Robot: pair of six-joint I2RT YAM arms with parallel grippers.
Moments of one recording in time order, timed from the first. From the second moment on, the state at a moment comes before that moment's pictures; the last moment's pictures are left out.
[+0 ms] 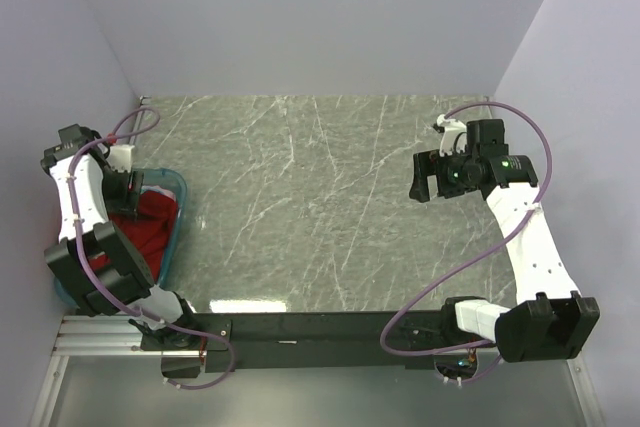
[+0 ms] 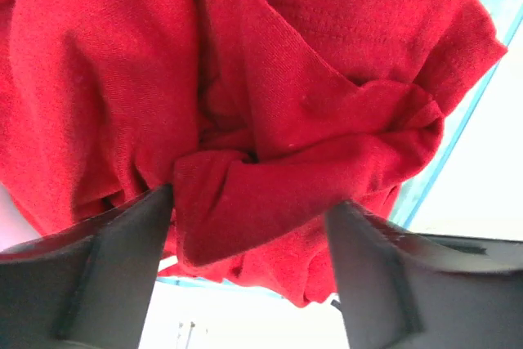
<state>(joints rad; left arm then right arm) 0.52 1.49 1.33 -1.16 0.02 0.50 0.03 1.19 1.21 -0.98 -0.33 -0.13</state>
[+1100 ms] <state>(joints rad) 0.06 1.56 2.37 -1.10 0.31 0.20 0.01 1.18 1.19 -0.90 -0.31 -0.08</state>
